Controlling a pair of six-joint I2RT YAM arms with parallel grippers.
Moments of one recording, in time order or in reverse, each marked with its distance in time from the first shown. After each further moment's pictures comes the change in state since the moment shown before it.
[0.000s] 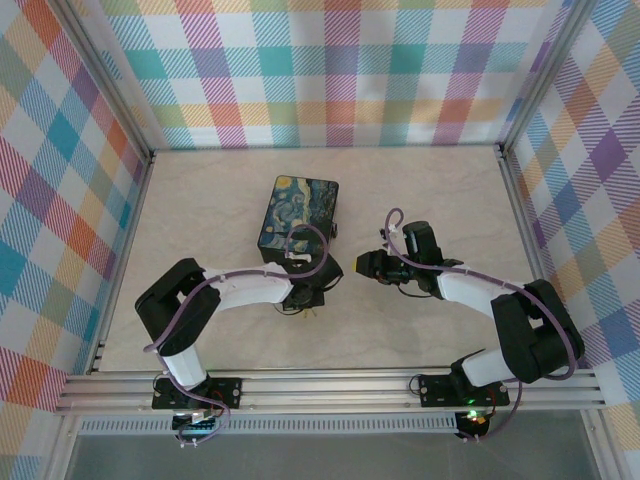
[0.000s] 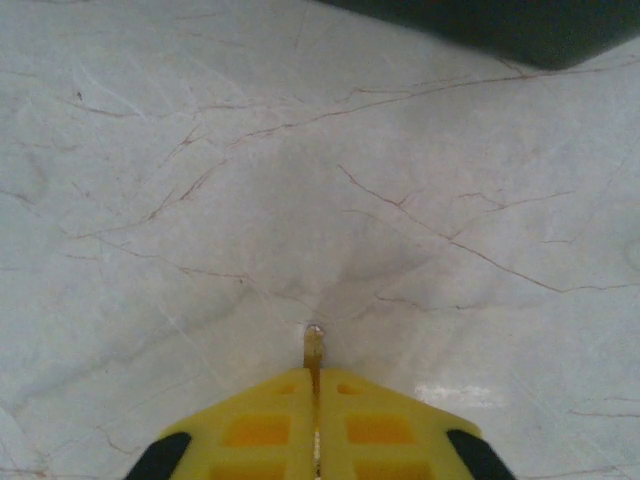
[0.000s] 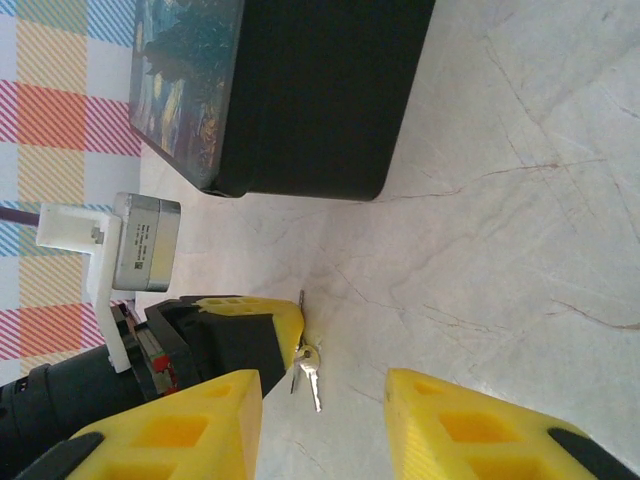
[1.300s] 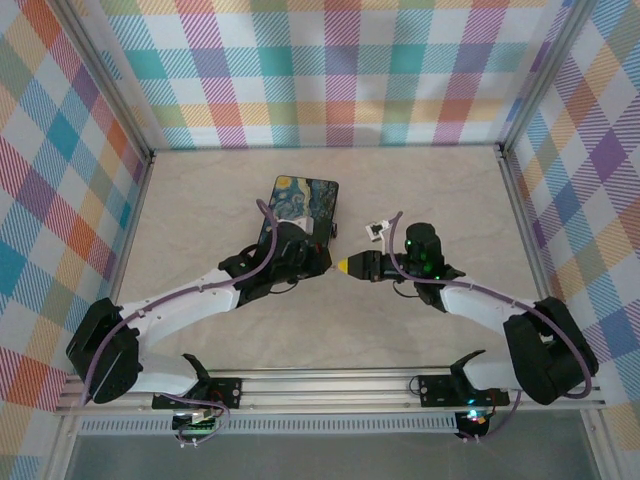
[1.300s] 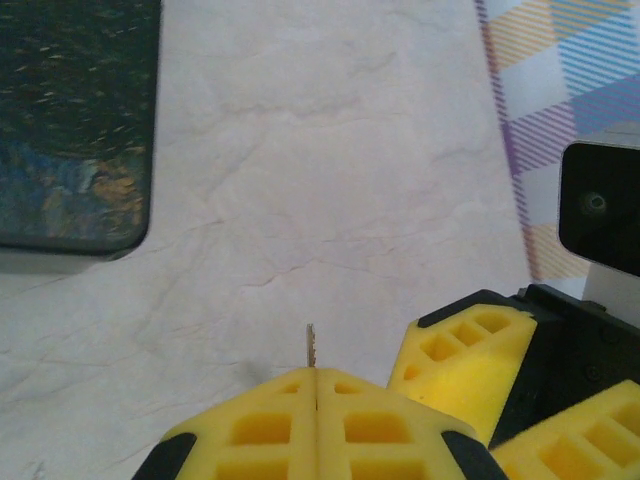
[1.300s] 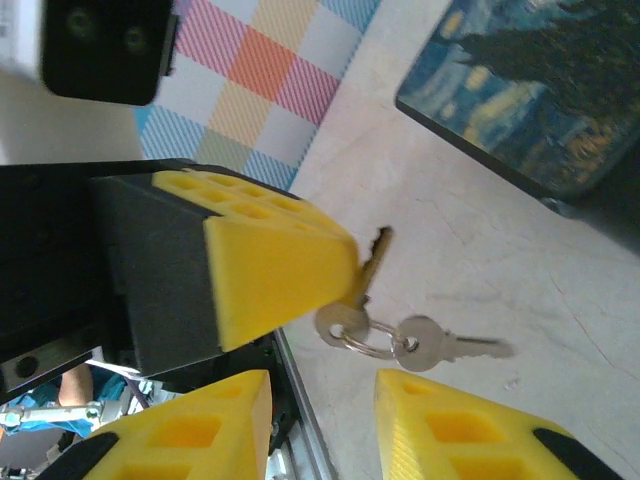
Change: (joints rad) left arm 0.104 -0.411 -0.109 0.444 0.329 0.107; right arm 0.079 -0.120 -0.065 0.343 -0.196 0.037
